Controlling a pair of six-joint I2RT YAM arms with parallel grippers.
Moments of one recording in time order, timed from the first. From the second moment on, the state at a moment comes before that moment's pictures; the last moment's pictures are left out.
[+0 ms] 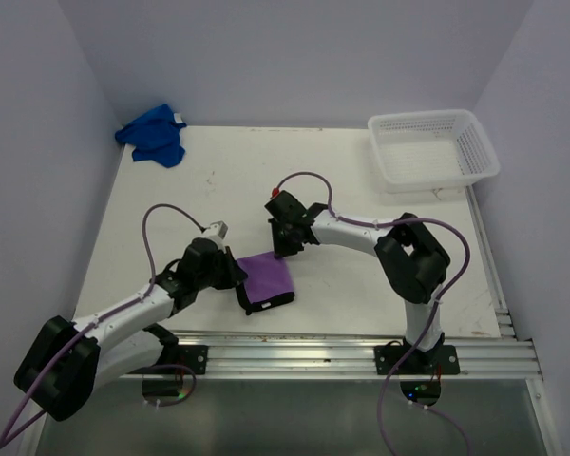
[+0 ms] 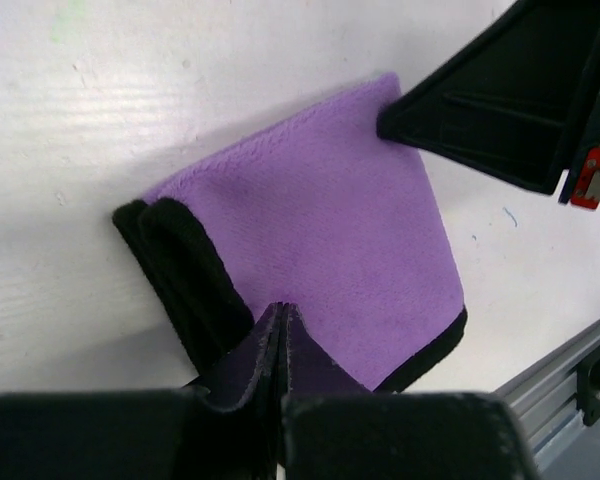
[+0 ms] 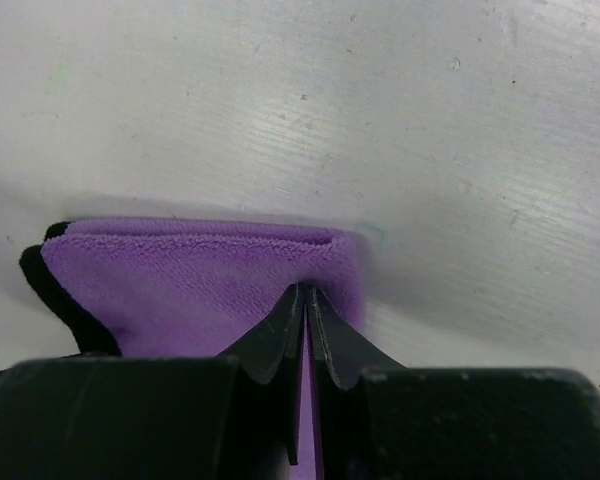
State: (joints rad) left arm -0.55 1.03 0.31 0.00 0.12 -0.69; right arm 0.83 1.95 1.33 -0.45 0.01 0.67
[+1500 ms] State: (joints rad) left arm -0.55 1.13 0.39 -0.09 -0.11 -0.62; right arm 0.83 1.97 1.38 -0.49 0.01 0.64
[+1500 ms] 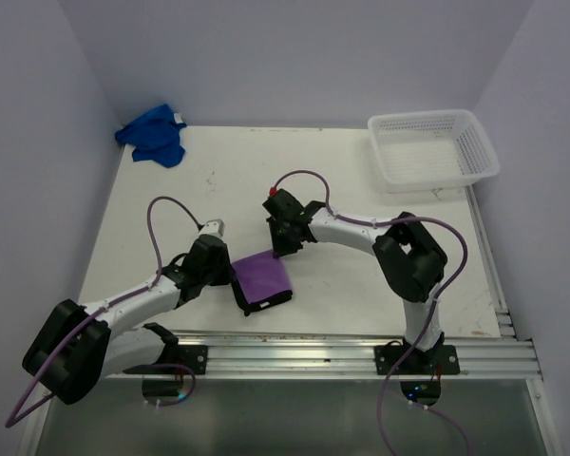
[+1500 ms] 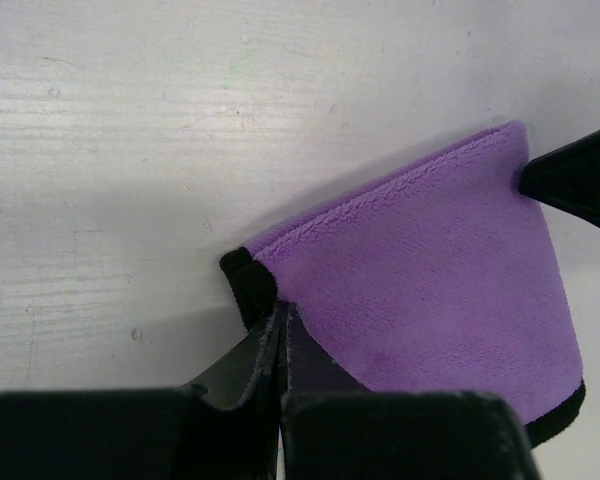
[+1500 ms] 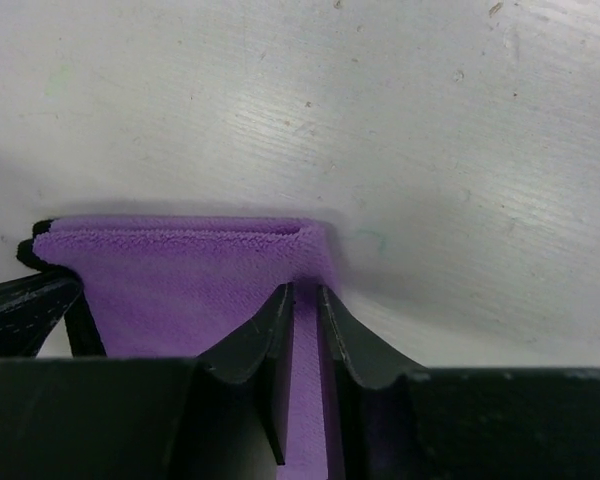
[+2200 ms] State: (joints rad) left arm -0.55 1.12 0.39 -0.09 -0.11 -0.62; right arm 0.96 1.82 1.20 -0.50 0.07 0.65
